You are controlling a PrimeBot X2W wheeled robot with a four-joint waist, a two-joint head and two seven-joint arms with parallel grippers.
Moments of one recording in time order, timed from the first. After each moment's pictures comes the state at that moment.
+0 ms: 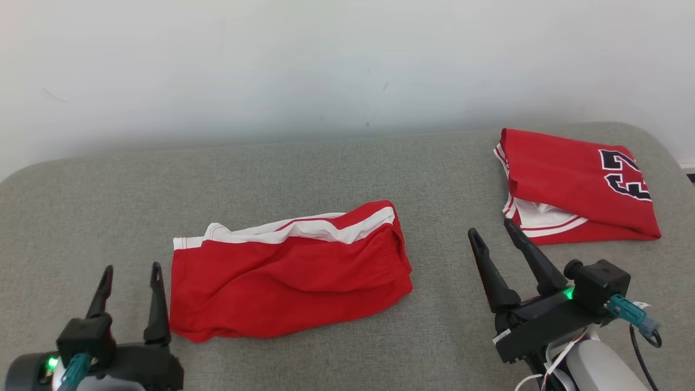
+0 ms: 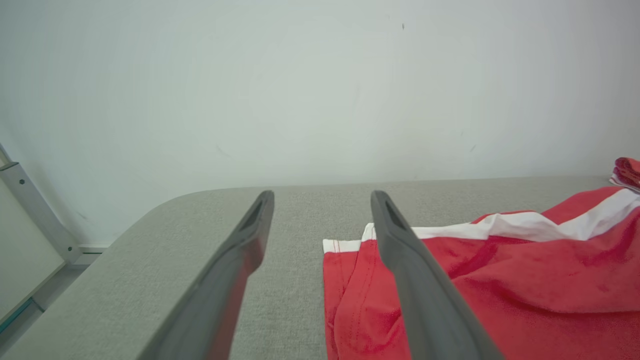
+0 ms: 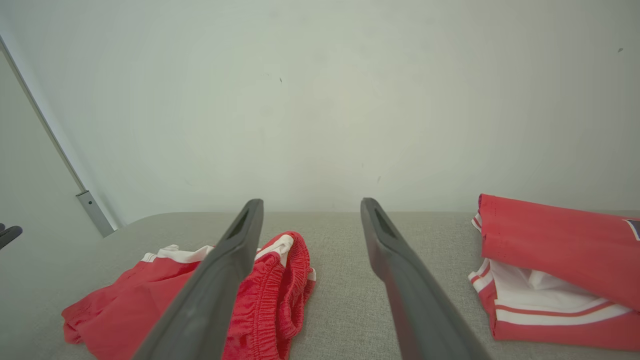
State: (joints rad) left arm -0.19 0.24 -0.26 0.33 -0.22 0.17 -0.26; right arm -0.21 -0.17 0.26 0.25 0.48 0.13 -0.26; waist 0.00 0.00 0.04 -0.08
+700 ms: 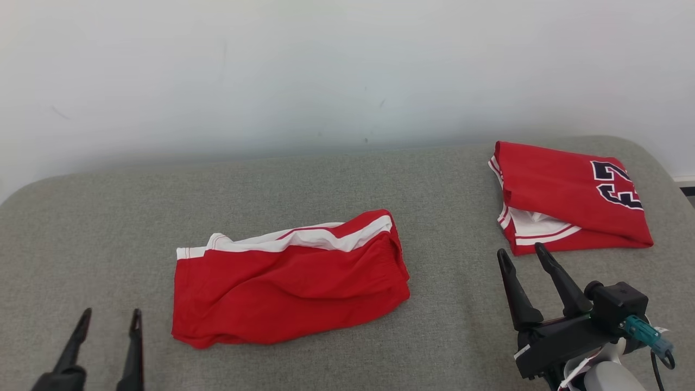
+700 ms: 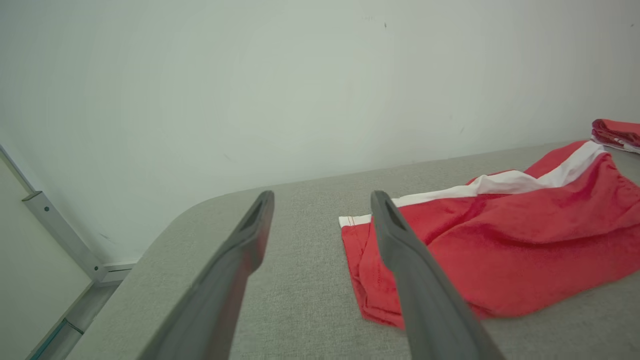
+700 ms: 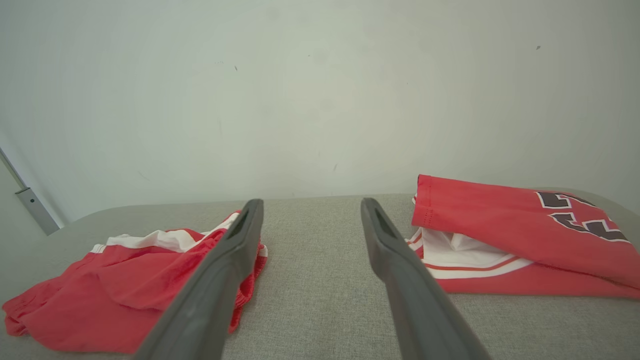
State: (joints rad) left arm 0.04 0.33 -0.20 0.11 -0.16 0.14 -0.24; right arm -0.14 -0.14 0.13 0.30 0.37 0.13 -0.26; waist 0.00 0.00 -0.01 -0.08
